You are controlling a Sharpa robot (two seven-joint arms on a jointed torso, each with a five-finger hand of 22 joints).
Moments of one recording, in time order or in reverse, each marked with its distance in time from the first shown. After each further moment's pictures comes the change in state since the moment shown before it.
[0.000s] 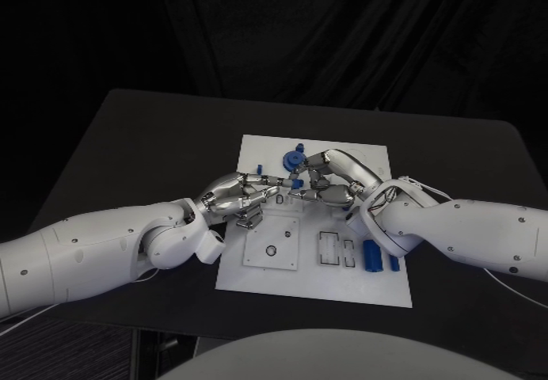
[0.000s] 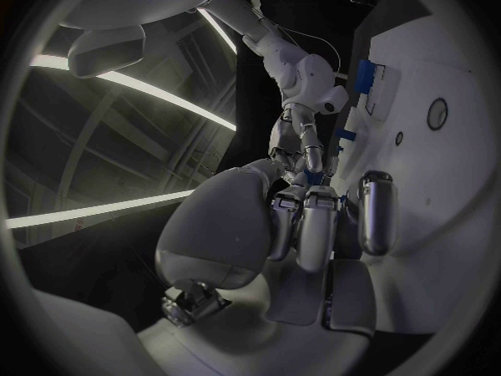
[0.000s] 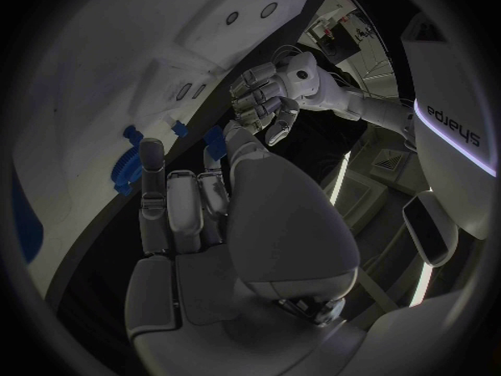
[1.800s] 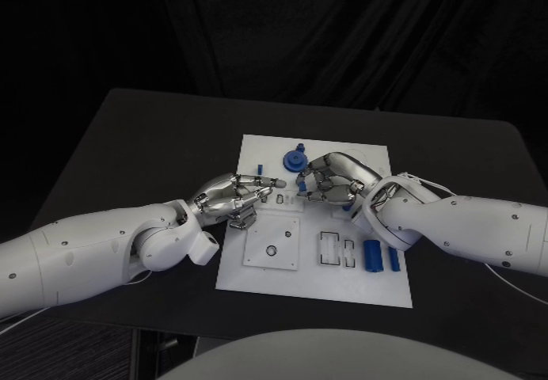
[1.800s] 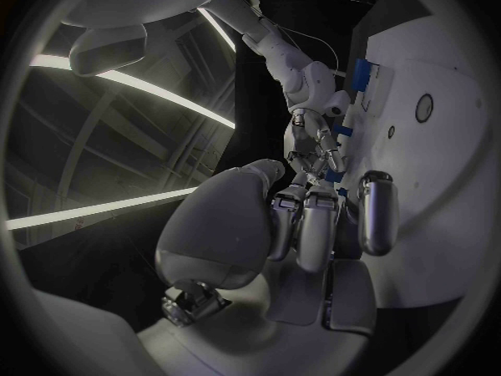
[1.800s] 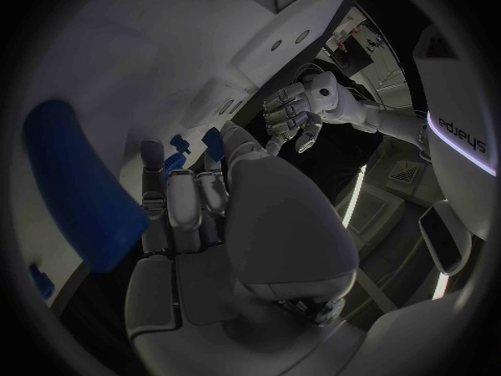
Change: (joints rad) left arm -0.003 -0.034 0.000 0.010 -0.001 0.007 0.000; left_hand 0.000 0.000 0.006 -0.006 0.005 0.013 -0.005 0.000 0.001 0.000 0.000 0.000 0.001 0.000 0.000 0.000 0.000 0.000 0.000 0.000 0.000 0.000; right arm 0.000 0.017 -0.001 -0.078 -0.061 0.081 -0.096; right_hand 0.022 0.001 0.007 -0.001 0.034 -0.015 -0.006 0.000 -0.001 -0.041 0.005 0.000 -0.003 -0.035 0.004 -0.007 0.000 0.000 -0.043 0.004 -0.039 0.000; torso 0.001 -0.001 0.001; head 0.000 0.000
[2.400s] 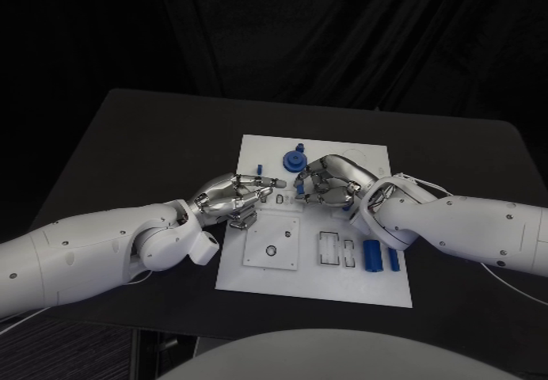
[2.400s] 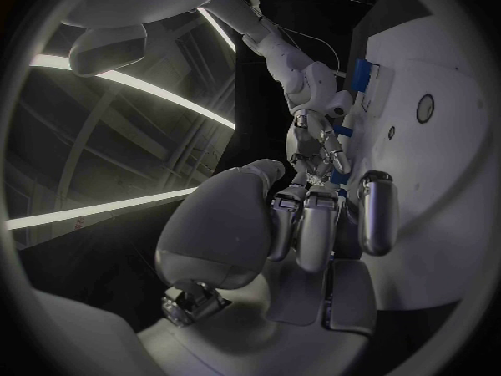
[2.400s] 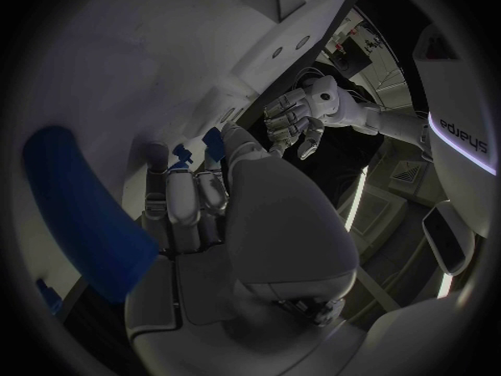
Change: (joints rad) left arm 0.000 0.002 0.000 -0.002 0.000 0.000 0.000; left_hand 0.000 0.000 0.003 -0.003 0.004 0.006 0.000 0.000 0.001 0.000 0.000 0.000 -0.001 0.000 0.000 0.000 0.001 0.000 0.000 0.000 0.000 0.000; right arm -0.005 0.015 0.001 -0.015 -0.003 0.027 -0.013; right_hand -0.002 -0.003 0.000 0.000 -0.028 -0.009 0.008 0.011 0.000 -0.036 0.007 -0.009 -0.017 -0.029 0.008 -0.012 0.000 0.008 -0.025 0.004 -0.019 0.000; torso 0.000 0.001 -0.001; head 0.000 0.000
